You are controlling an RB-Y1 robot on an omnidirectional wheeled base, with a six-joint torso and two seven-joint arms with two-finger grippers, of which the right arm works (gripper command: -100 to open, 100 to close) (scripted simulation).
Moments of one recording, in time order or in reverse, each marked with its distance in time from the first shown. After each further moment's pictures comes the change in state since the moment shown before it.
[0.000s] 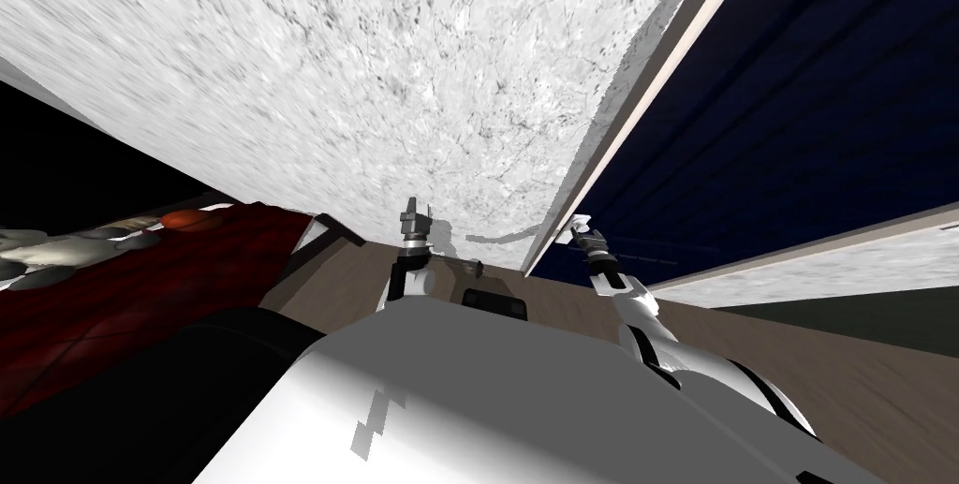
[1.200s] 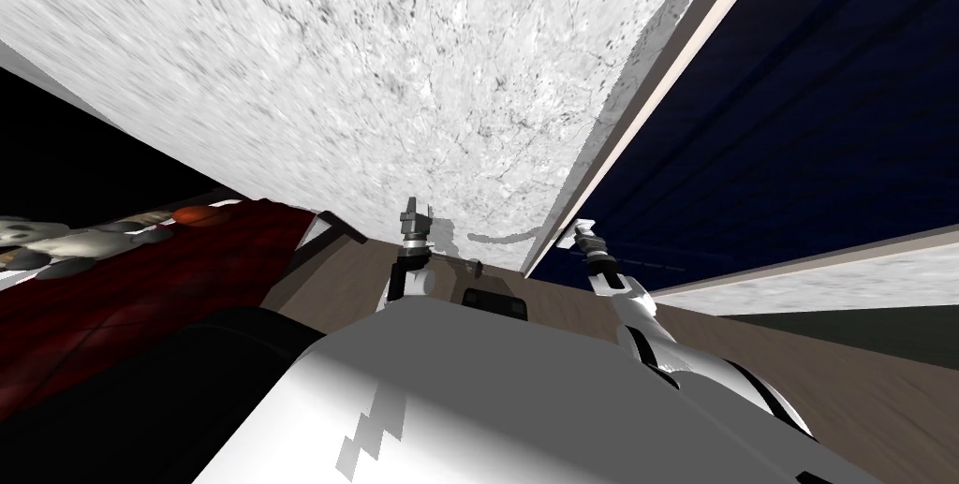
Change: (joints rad) arm 0.006 0.008 0.005 -0.008 -0.027 0.014 -0.080
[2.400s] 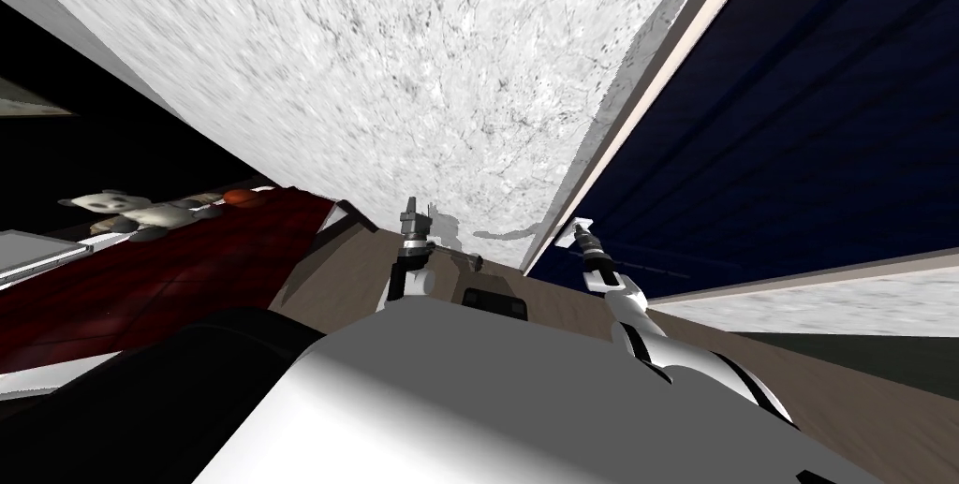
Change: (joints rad) arm -0.020 0.023 0.019 0.007 -0.116 0.007 -0.297
